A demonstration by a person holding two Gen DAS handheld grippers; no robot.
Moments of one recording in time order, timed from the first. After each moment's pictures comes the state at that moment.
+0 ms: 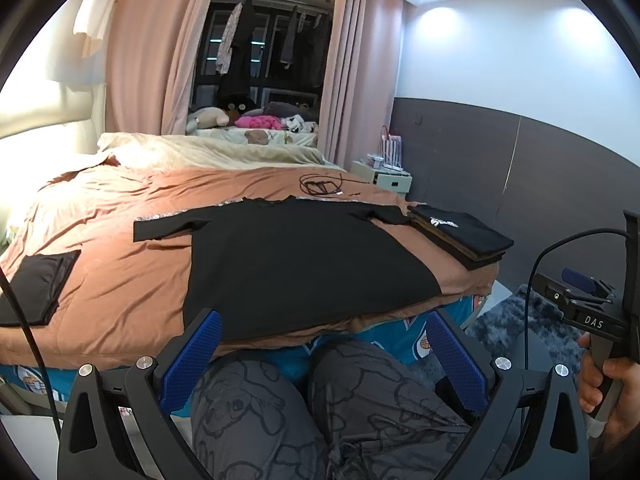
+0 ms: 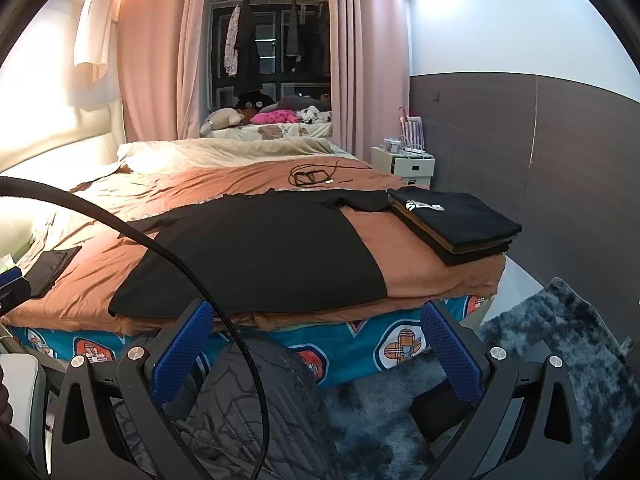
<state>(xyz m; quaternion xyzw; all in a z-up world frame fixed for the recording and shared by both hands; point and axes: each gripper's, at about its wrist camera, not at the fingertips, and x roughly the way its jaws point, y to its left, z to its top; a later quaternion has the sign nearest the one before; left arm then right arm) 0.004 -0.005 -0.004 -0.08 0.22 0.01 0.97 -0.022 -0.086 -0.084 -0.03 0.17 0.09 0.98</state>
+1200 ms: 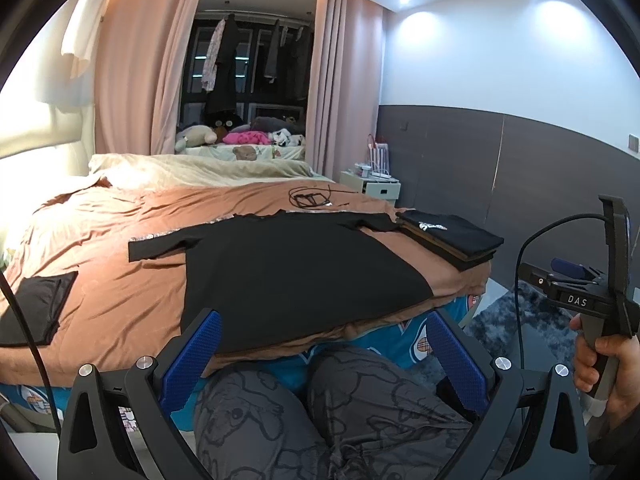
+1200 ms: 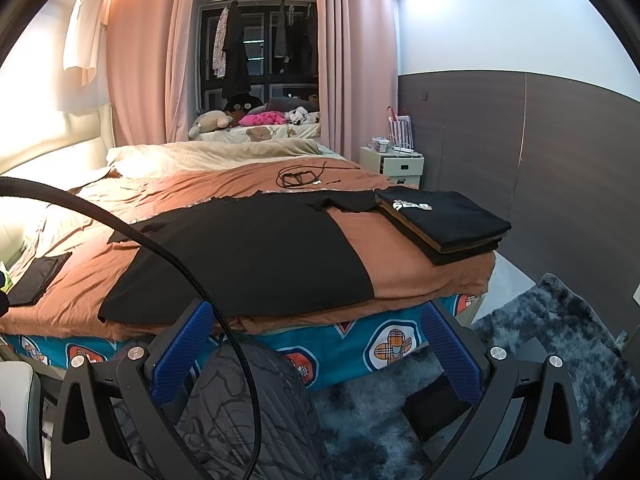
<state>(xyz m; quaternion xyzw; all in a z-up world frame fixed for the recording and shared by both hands) -0.012 -0.015 0.003 -0.05 0.20 0.00 0.98 -0.022 -0.083 -0.084 -0.03 0.17 0.07 0.98</state>
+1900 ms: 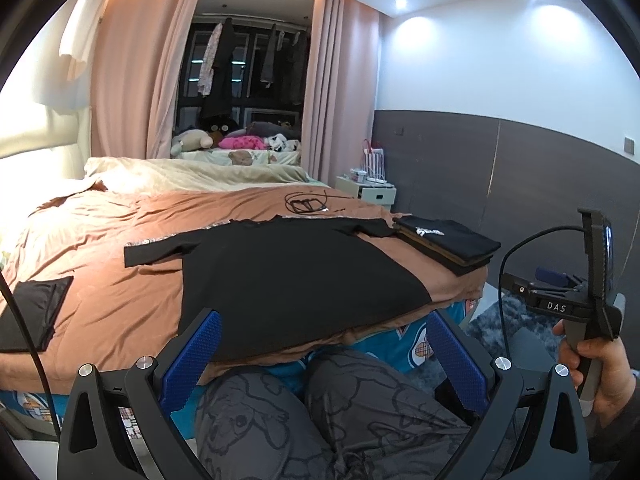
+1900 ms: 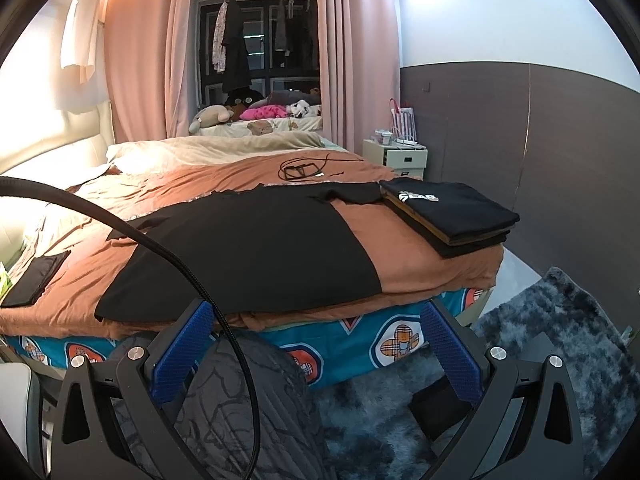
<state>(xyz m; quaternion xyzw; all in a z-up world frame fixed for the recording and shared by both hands) -0.008 -0.008 0.001 -0.05 0.19 -0.01 0.98 0.001 -0.082 -0.092 -0.02 0.18 0.08 0.98</state>
